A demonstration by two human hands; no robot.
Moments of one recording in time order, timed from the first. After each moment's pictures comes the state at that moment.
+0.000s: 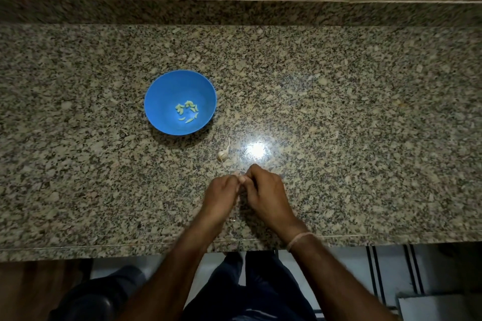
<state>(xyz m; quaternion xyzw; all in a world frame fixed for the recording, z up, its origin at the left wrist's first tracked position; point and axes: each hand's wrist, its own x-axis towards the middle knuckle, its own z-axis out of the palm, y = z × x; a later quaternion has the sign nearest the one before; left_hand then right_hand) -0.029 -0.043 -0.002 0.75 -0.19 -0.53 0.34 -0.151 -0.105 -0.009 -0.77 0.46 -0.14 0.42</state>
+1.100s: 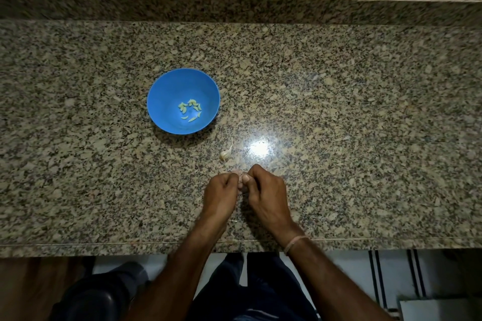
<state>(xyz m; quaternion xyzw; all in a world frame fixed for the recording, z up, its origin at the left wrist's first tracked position) -0.036 -0.047 -0.005 0.78 -0.15 -0.47 0.39 -0.145 -0.099 -0.018 -0.74 0.49 -0.19 0.41</state>
